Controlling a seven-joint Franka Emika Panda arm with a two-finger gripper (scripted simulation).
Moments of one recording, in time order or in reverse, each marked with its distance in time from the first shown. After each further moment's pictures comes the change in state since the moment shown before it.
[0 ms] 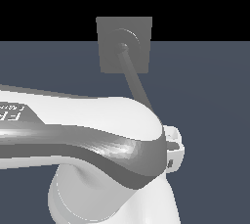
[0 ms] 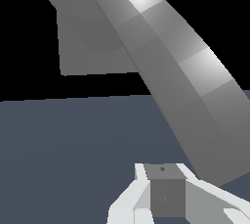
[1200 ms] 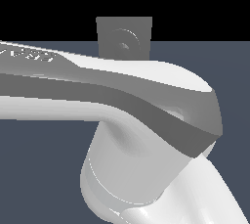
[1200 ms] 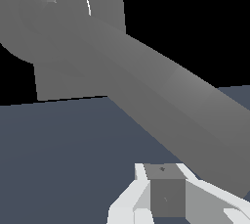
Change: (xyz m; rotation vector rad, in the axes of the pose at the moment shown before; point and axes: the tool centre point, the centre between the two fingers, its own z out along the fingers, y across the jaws) arm 0.047 0.048 -0.001 0.004 -0.006 0.038
